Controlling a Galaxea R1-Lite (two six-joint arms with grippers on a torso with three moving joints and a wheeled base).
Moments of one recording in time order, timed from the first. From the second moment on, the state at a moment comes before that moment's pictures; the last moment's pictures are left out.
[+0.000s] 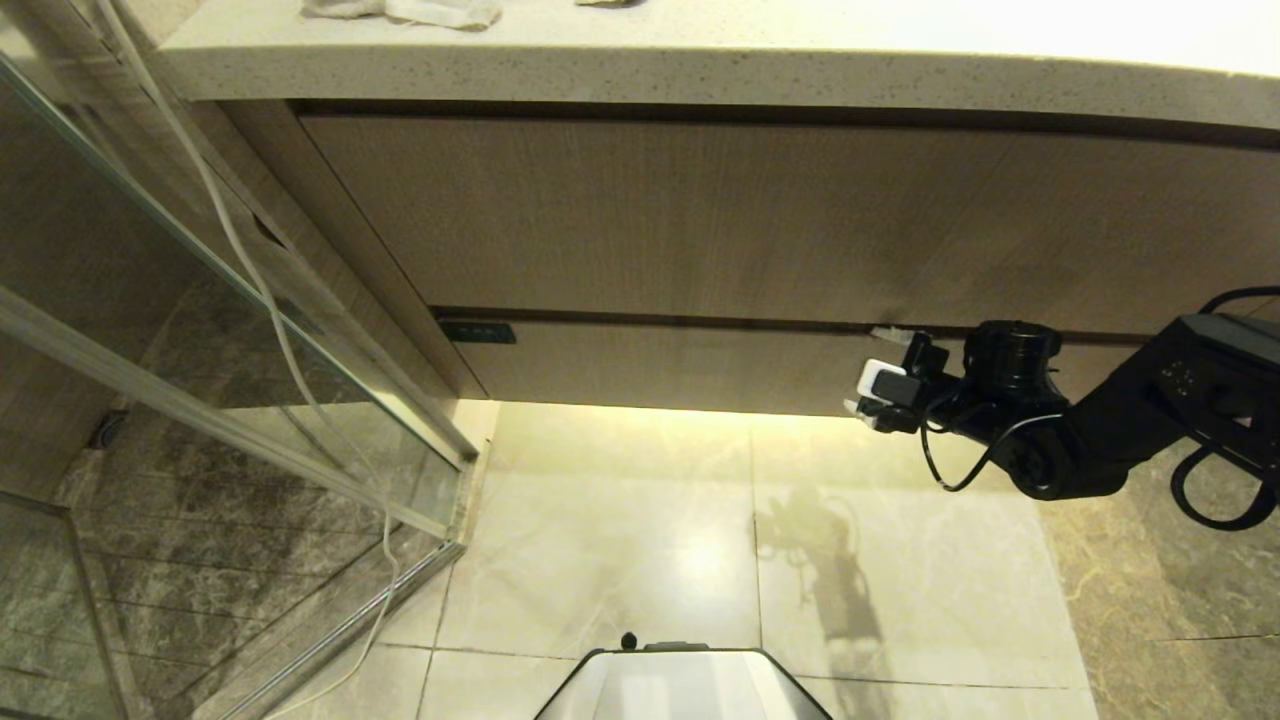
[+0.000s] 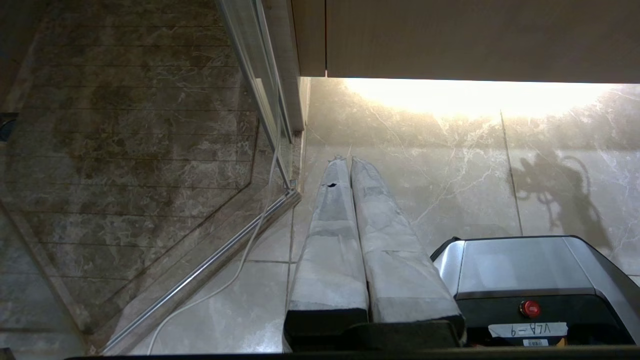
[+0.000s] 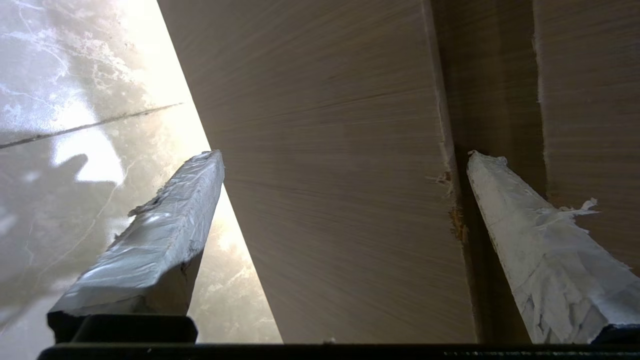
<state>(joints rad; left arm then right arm) 0.00 0.00 0.00 0.00 0.00 0.01 0.04 2.33 -1.17 -0.99 0.31 -1.23</state>
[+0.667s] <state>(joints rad) 0.00 0.00 0.00 0.00 0.00 0.00 0.03 2.40 -1.24 -1.04 0.31 -1.23</state>
